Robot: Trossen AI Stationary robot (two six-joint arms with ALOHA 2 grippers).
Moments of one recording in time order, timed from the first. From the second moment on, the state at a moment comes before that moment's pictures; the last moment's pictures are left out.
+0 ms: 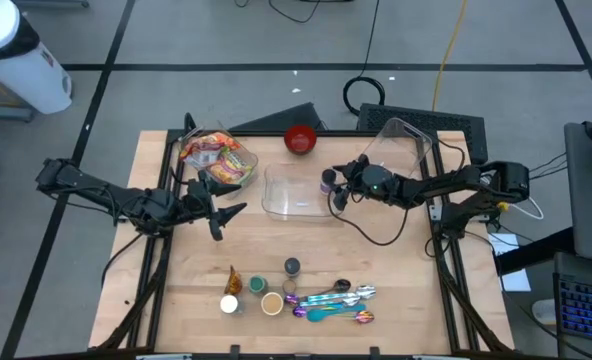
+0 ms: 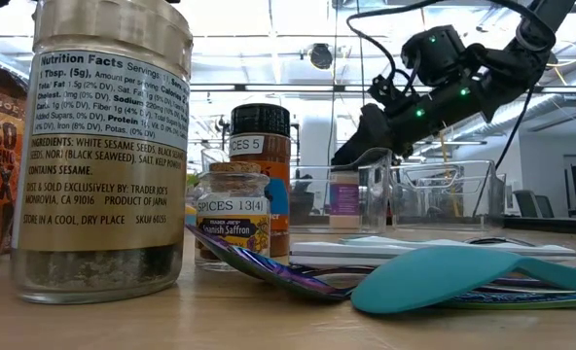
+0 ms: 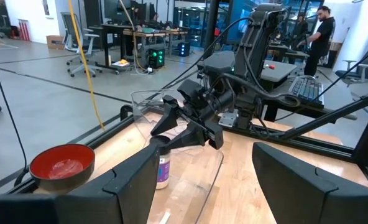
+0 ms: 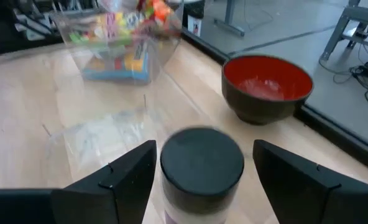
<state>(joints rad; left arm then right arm) -0.31 0.75 0.50 0.21 -0.61 -0.16 -0.26 1.47 0.49 0.65 0.26 0.09</state>
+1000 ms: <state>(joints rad) -0.31 0.75 0.50 0.21 -0.61 -0.16 0.28 1.21 0.49 0.62 0.26 0.01</state>
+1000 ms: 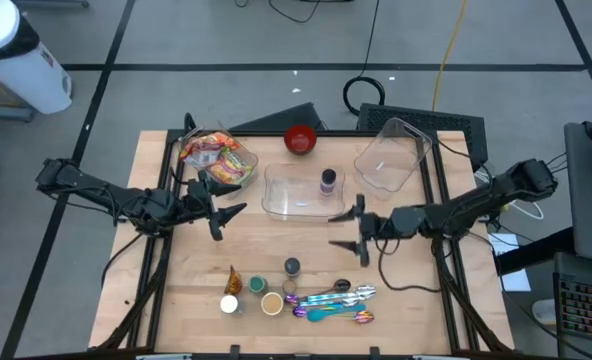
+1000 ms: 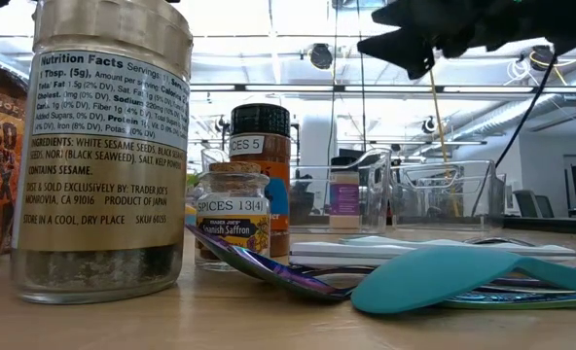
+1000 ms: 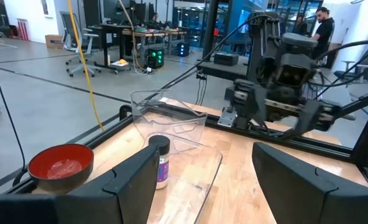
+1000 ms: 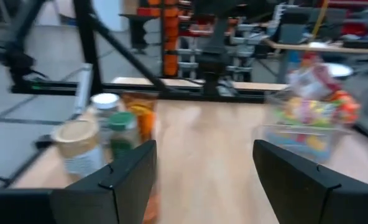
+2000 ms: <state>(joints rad) -0.31 0.75 0.50 0.21 -0.60 -0.16 0.34 1.72 0.84 0.48 0.15 0.00</state>
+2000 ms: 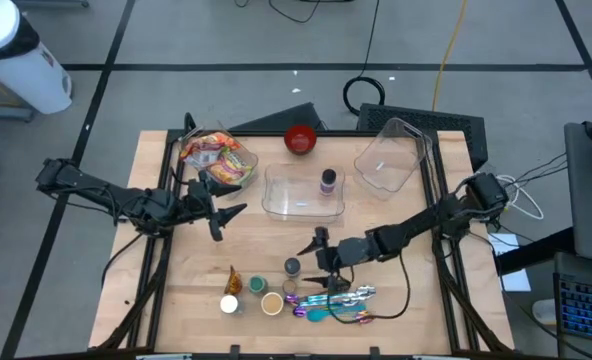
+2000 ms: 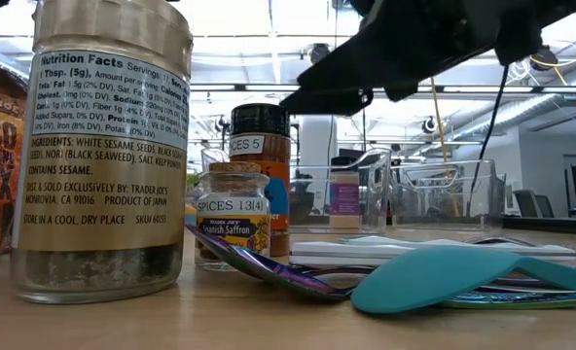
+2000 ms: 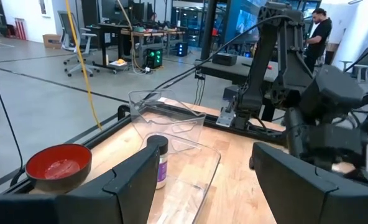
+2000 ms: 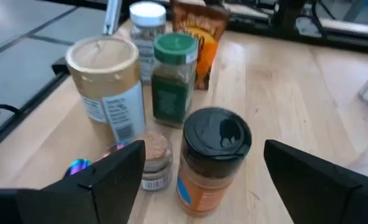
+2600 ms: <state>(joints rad) -0.31 0.75 0.50 0.21 -0.60 -0.16 0.30 1.83 0.88 0.57 0.13 0.06</state>
